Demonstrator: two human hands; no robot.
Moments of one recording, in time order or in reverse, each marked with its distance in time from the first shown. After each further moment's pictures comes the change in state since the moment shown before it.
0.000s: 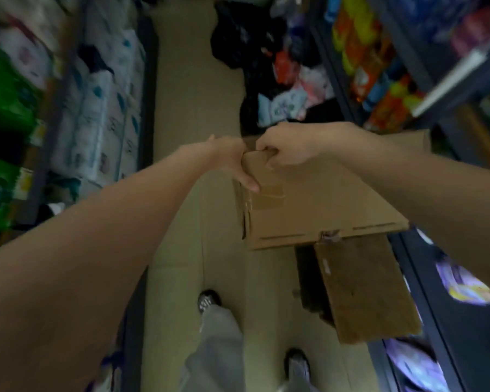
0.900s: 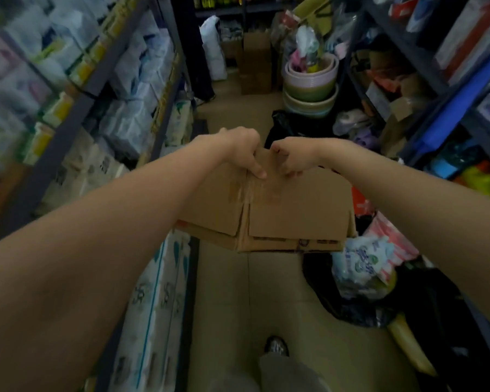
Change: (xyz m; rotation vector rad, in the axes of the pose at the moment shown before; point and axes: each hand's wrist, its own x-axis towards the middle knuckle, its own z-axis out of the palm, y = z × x) left_hand 0.272 -0.471 -0.459 0.000 0.280 -0.017; right_hand 0.547 0.112 -0.439 0.283 0.055 0.230
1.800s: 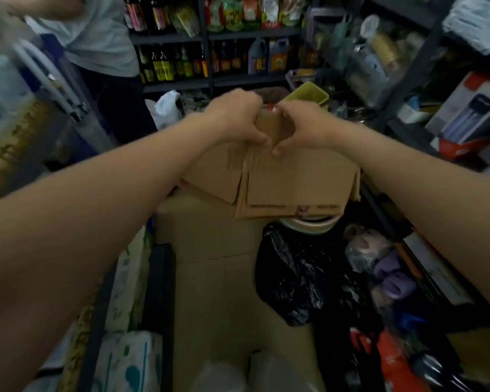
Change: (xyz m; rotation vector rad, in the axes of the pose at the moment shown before) left_hand 0.661 -0.318 -0.420 0.018 0.457 0.187; right_hand 0.615 0.126 -0.549 -0.120 0.534 -0.004
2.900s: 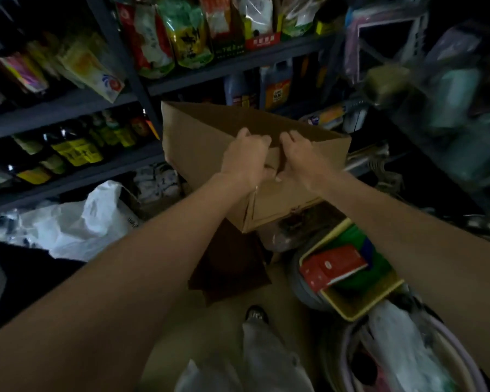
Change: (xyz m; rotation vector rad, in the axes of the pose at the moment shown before) left_hand 0.802 -0.402 0.132 -0.120 -0.094 0.068; right_hand 0.834 0.317 0.032 -0.115 -0.076 0.309
